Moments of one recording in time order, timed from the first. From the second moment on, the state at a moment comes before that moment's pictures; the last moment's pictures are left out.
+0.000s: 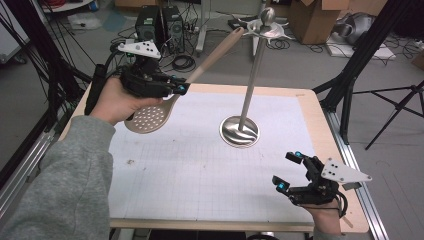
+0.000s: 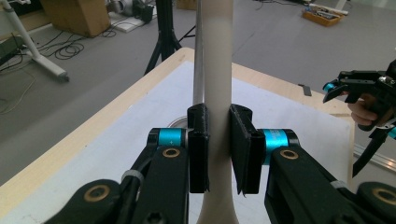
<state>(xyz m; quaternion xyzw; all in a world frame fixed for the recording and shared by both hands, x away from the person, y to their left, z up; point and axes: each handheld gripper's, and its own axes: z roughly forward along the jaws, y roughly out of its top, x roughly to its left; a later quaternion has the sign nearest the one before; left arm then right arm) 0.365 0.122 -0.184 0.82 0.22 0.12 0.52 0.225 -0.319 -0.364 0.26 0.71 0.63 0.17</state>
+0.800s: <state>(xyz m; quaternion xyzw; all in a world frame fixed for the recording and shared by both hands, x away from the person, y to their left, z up) 0.373 0.100 -0.203 0.82 0.22 0.10 0.51 0.225 -0.323 -0.365 0.26 0.71 0.63 0.18</state>
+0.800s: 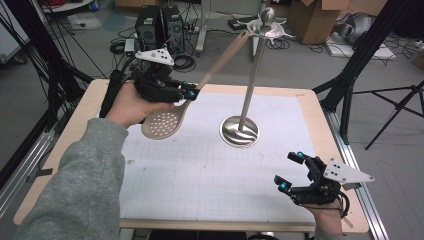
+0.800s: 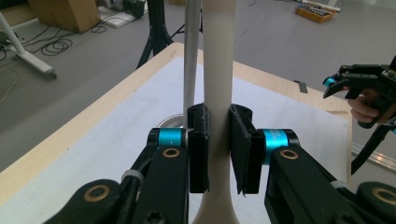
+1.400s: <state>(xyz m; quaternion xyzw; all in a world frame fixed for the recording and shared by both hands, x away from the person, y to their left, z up) 0.375 0.088 -0.206 0.83 0.23 0.10 0.51 0.224 -0.326 -0.365 0.27 0.71 0.63 0.18</state>
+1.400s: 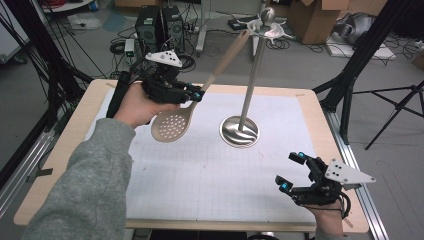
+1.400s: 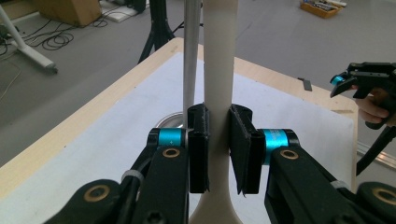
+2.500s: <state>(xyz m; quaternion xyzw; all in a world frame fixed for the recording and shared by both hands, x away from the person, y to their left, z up) 0.390 0.064 -0.222 0.83 0.24 0.10 0.49 0.223 -0.332 -0.366 0.27 0.70 0.64 0.18</state>
